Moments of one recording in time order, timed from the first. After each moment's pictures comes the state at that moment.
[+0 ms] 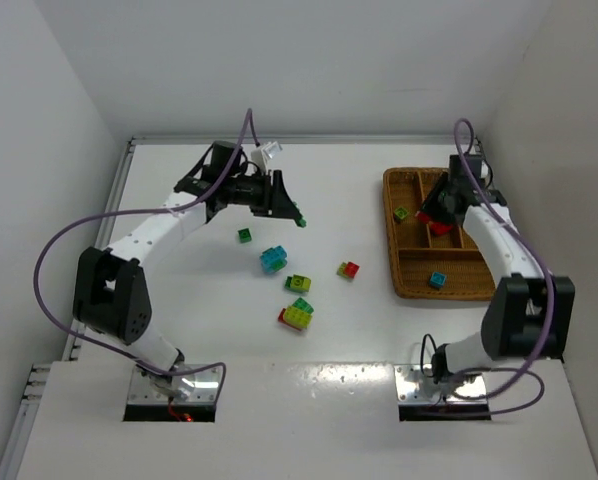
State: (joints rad) left arm -0.36 1.59 1.28 -0.33 0.78 -0.37; right arm -0.03 1.43 1.08 -0.48 0.04 0.52
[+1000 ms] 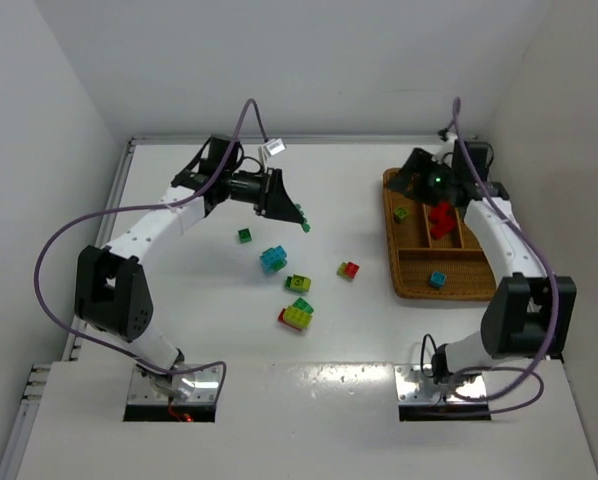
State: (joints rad) left arm -0.35 1.61 1.36 -0.40 1.05 -0.29; right arm -0.08 1.53 1.20 -0.37 -0.33 0.43
